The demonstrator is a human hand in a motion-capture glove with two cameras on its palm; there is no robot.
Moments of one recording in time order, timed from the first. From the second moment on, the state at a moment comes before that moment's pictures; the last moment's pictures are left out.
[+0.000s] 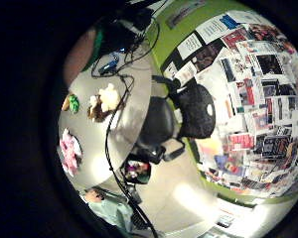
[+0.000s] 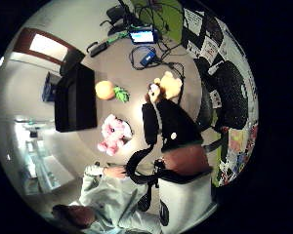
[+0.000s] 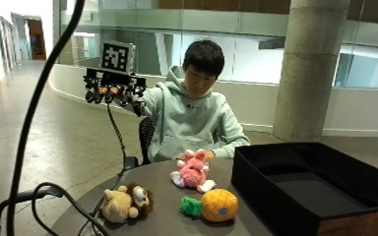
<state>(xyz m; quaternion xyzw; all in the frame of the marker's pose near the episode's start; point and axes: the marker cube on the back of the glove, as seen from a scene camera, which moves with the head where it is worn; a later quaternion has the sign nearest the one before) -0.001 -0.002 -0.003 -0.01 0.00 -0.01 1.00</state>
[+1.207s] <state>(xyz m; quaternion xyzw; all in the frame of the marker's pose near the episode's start) -0.076 -0.080 0.261 -0.03 -0.13 -0.14 0.98</state>
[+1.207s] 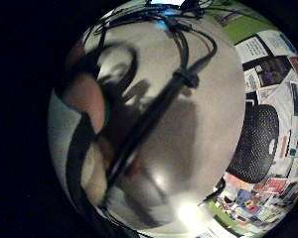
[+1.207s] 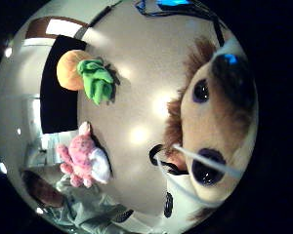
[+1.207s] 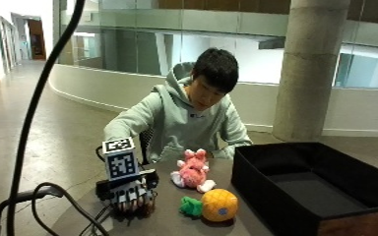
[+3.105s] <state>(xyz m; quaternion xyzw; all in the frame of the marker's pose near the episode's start) -0.280 -0.101 0.088 0.00 -0.07 -0.23 0.97</state>
